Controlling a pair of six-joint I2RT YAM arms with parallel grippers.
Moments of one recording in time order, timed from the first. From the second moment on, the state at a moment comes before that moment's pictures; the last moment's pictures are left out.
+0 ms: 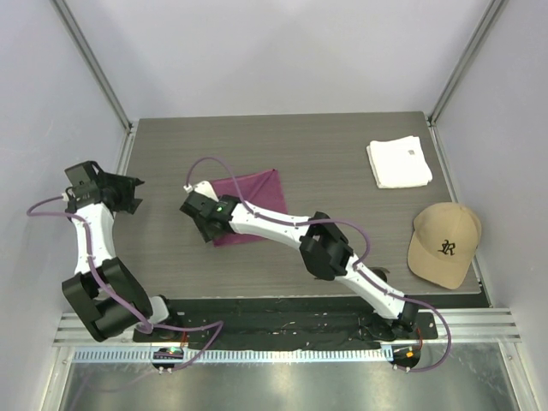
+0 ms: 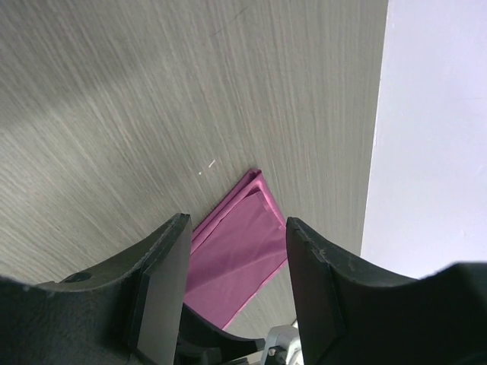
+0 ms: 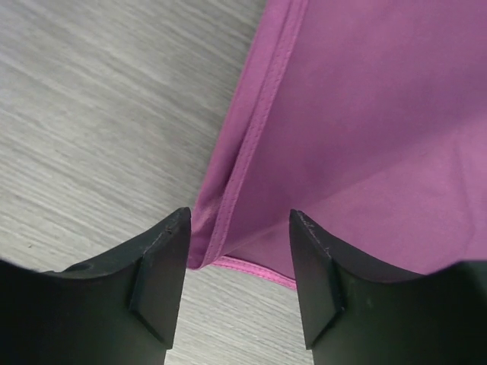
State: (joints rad) left arm 0.50 1.31 1.03 -0.52 0.27 -1.00; right arm 1.13 2.49 2.26 -0.81 0.35 0.48
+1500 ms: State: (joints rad) left arm 0.54 1.47 1.03 -0.43 0.45 -0.96; right arm 1.16 2.52 2.24 -0.77 0.37 0.43
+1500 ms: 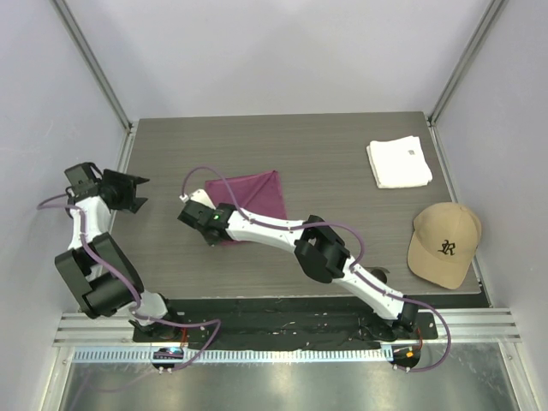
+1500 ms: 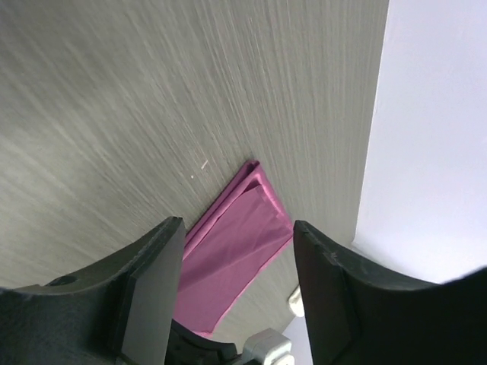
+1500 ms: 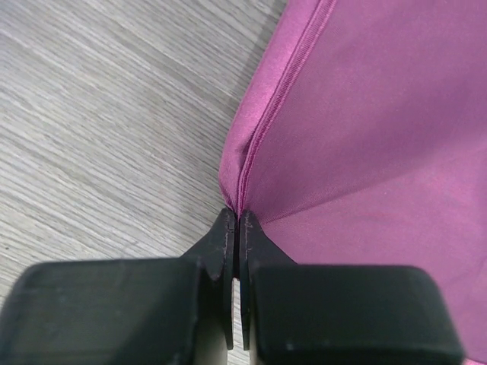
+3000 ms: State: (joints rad) left arm 0.12 1.88 1.10 -0.23 0.51 -0.82; right arm 0.97 2.09 1.69 -0.47 -0.07 0.21
